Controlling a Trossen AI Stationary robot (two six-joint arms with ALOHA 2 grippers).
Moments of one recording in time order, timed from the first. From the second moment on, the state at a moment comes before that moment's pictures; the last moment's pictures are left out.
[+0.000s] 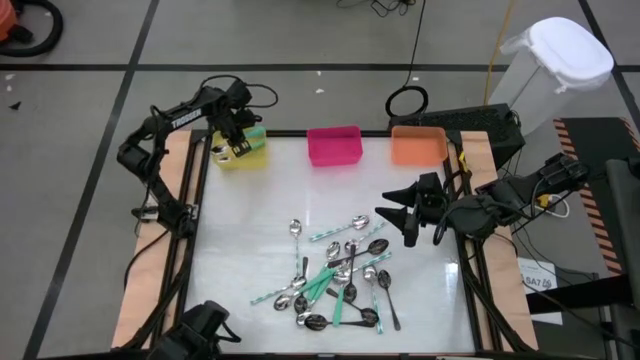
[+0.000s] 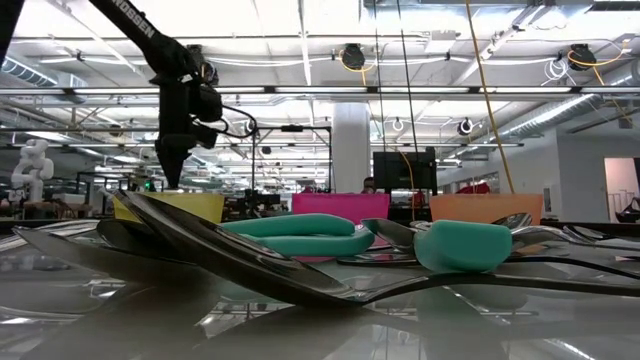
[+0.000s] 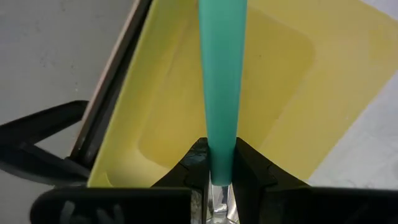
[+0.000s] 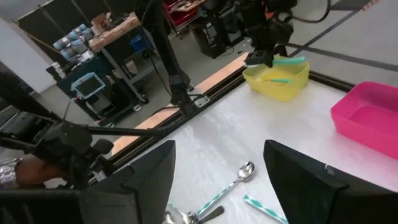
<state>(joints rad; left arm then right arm) 1.04 1.71 1.28 -1.04 -0.02 0.50 0.44 1.08 1.23 -0.57 0.69 0.78</state>
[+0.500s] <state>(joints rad) 1.04 1.83 1.28 -1.03 0.00 0.49 0.44 1.08 1.23 -0.57 0.69 0.78</state>
